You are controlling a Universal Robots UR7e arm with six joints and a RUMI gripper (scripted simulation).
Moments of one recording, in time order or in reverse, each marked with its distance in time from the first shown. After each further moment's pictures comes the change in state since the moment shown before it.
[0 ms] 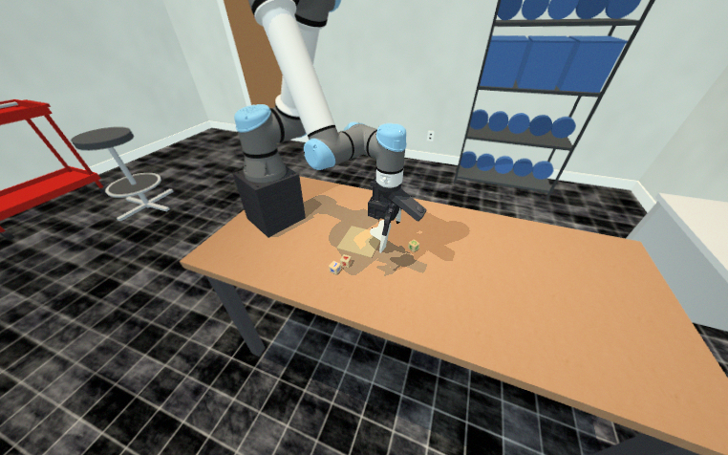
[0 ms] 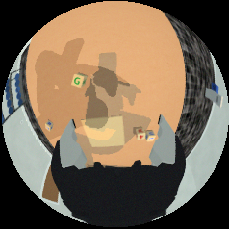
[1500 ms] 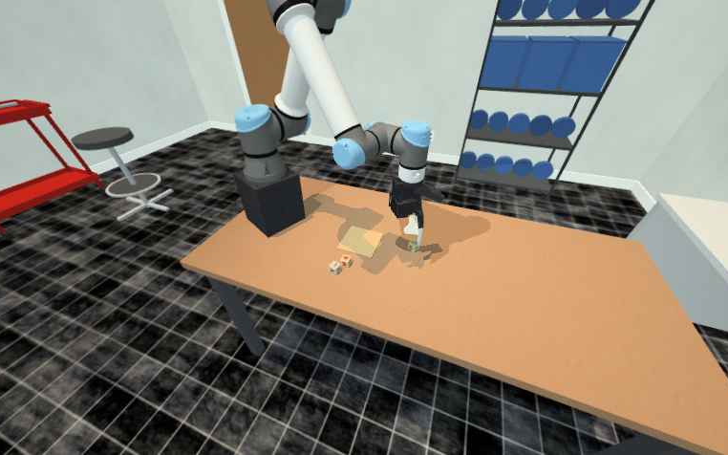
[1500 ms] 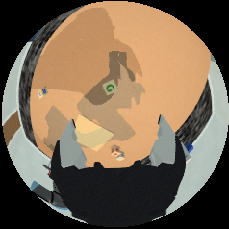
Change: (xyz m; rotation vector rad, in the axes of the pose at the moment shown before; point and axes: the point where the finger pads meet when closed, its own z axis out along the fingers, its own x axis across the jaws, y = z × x) arm -0.062 -0.045 0.001 0.001 0.000 -0.733
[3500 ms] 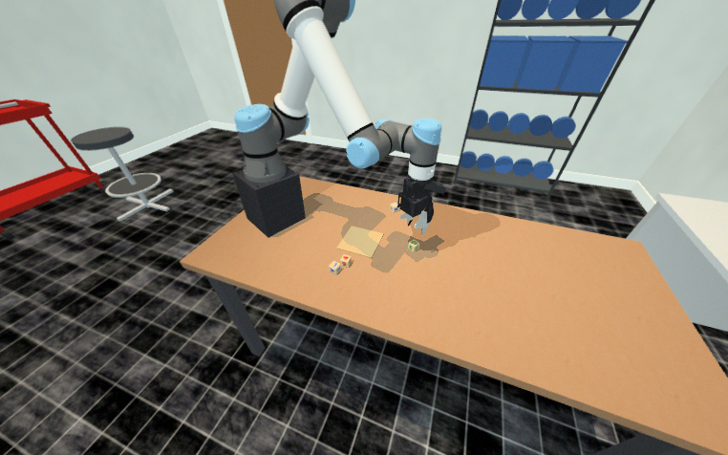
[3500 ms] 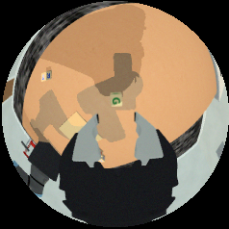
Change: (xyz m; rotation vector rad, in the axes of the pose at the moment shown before) arm -0.012 -0.033 0.000 0.000 -0.003 -0.359
